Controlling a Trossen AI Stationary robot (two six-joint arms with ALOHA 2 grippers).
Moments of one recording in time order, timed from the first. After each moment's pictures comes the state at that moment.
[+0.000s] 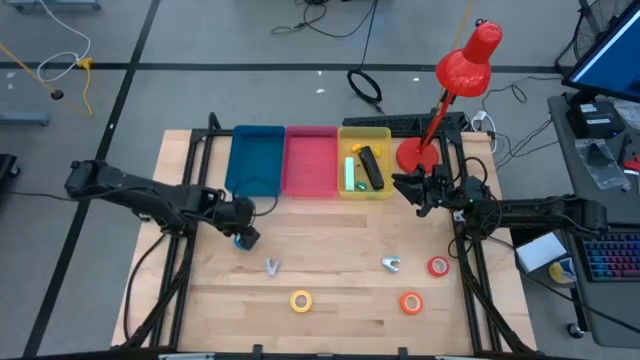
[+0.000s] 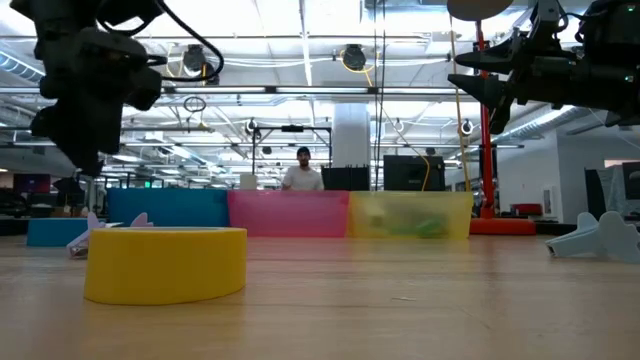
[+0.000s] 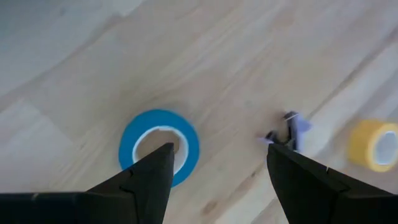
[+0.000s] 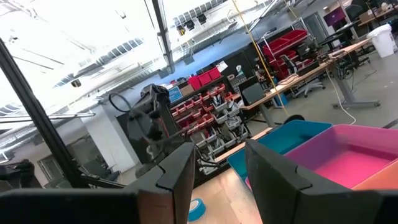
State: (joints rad) left arm -0.13 1.07 0.67 -0.75 0.04 -1.04; right arm -0.31 0.75 0.02 1.02 -0.08 0.54
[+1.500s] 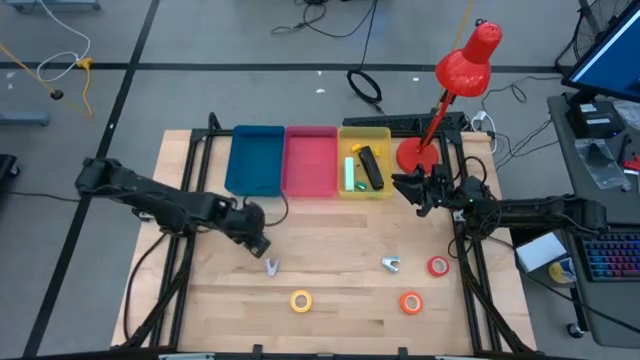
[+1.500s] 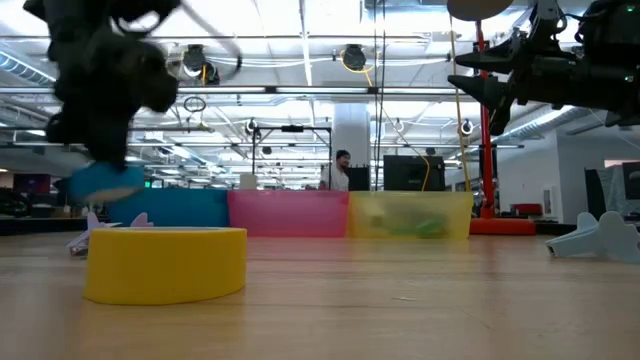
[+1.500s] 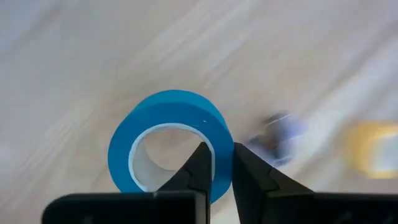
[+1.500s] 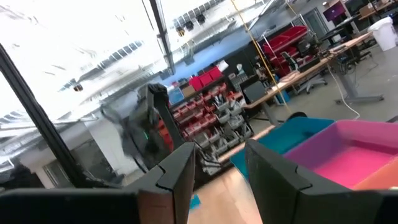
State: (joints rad) left arm -0.20 1.23 0.71 -0.64 0.03 -1.09; right arm -0.31 0.75 0.02 1.02 -0.08 0.57
